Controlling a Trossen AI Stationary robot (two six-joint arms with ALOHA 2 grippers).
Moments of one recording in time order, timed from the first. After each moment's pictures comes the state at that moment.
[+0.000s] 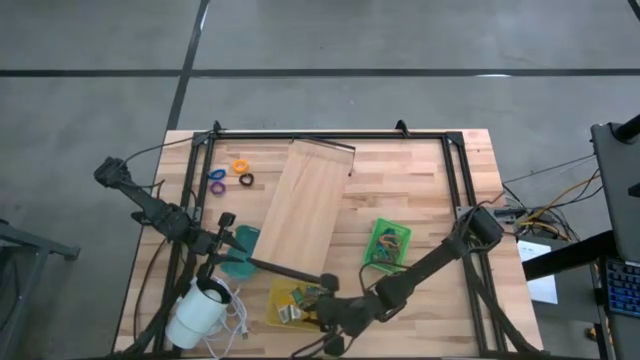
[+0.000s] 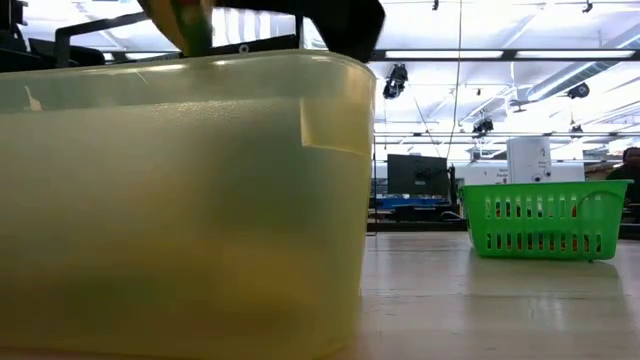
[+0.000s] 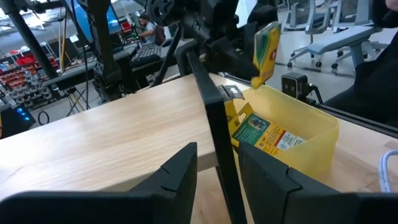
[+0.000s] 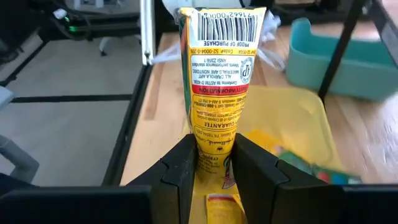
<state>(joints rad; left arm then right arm) -0.63 0.19 0.00 0.05 -0.25 0.26 0.59 2.09 1.42 0.15 0.42 0.39</state>
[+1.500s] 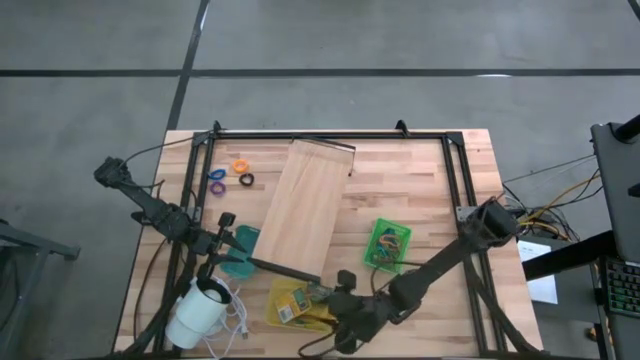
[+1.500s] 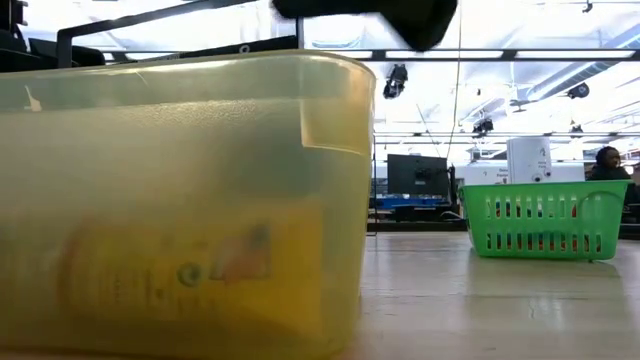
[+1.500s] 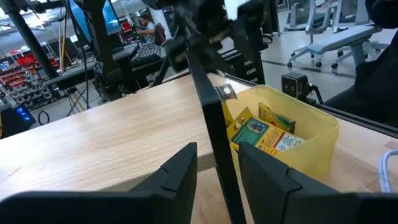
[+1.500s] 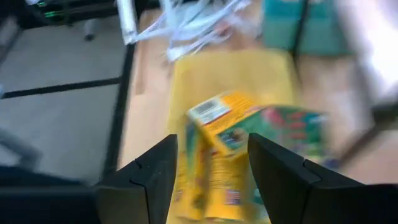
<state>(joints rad) -0.63 0.19 0.00 0.05 -0.25 0.26 0.63 1.98 1.40 -0.10 0.48 0.56</state>
